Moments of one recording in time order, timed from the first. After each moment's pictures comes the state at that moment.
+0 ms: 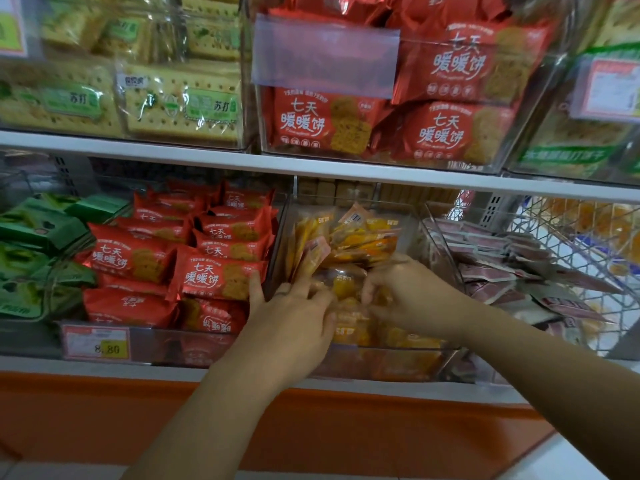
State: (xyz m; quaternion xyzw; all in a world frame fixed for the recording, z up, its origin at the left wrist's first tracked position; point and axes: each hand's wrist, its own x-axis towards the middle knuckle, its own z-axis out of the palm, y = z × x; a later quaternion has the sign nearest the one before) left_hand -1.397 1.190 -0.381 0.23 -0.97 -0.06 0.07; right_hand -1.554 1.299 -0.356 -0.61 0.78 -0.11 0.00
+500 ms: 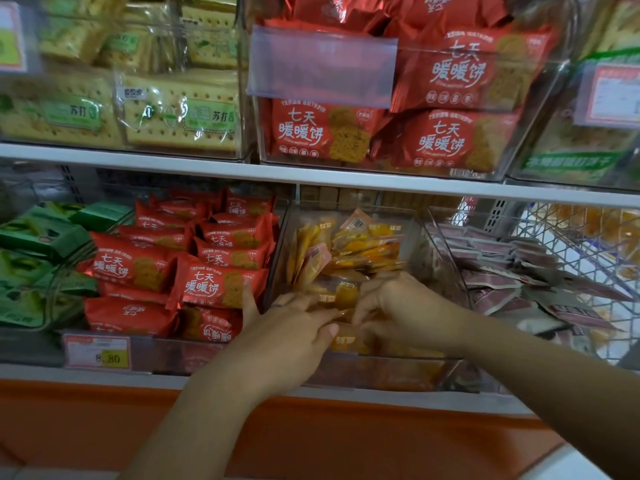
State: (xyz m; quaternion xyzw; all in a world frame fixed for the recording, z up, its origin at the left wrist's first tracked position) left_hand -1.389 1.185 -0.368 0.21 -0.97 -0.12 -0.01; right_hand -1.551 1.296 -0.355 -0.66 0.74 -0.08 0.06
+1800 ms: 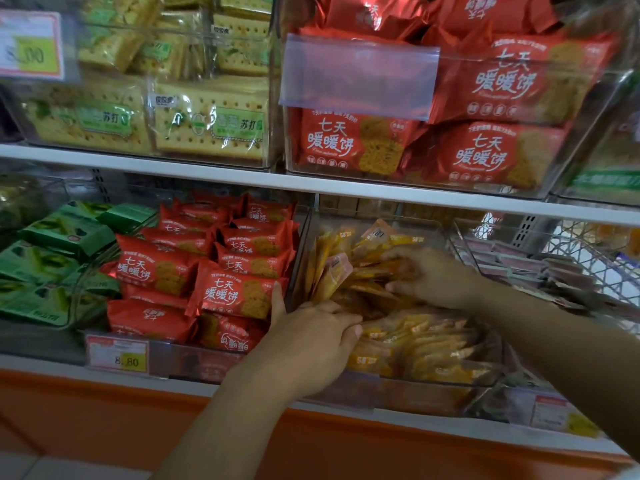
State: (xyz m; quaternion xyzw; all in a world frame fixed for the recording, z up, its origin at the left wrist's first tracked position) left_hand -1.406 1.174 -0.376 0.20 -0.97 -0.14 0.03; right_hand -1.615 1.258 -0.348 -0.55 0.81 -0.16 0.10
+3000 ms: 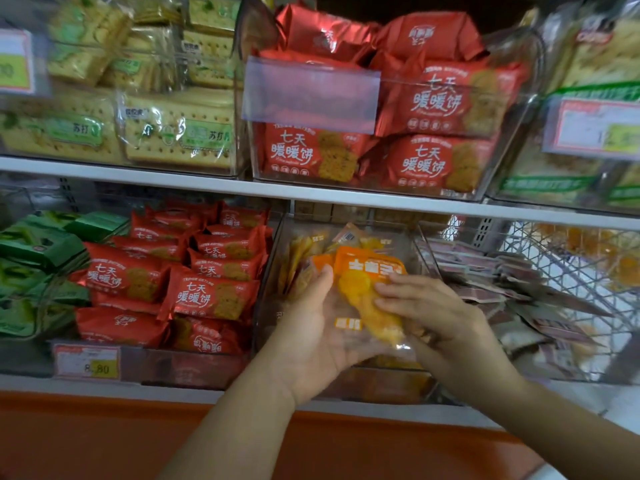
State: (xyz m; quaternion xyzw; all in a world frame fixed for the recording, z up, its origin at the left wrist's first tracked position) left_hand -1.416 1.221 -0.349 0.15 -0.38 -0.91 0.10; right_hand -1.552 1.348 -0.367 -0.67 0.61 -0.37 -0.18
